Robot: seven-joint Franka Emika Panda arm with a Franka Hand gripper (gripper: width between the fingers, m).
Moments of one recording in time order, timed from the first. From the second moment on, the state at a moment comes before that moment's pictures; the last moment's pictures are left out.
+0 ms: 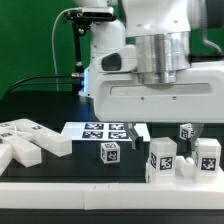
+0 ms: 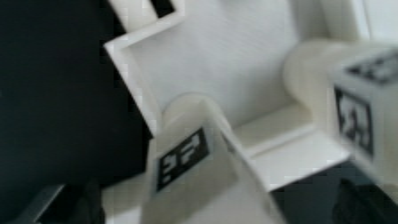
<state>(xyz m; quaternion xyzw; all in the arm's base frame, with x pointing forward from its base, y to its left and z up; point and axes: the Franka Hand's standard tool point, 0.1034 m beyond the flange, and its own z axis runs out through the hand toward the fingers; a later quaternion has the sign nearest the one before) 0.605 0.054 0.074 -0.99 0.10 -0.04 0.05</state>
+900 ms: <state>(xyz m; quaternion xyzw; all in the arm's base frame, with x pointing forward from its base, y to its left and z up) 0.605 0.056 0.072 -0.97 0.22 -0.04 0.04</state>
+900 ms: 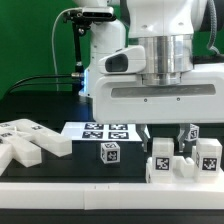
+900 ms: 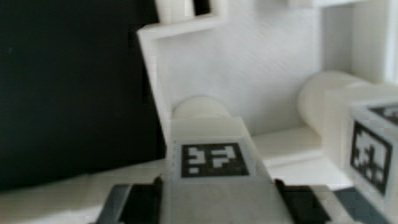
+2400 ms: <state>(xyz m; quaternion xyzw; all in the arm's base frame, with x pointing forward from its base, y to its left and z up) 0.602 0.055 0.070 -0.58 0.81 0.04 0.09</state>
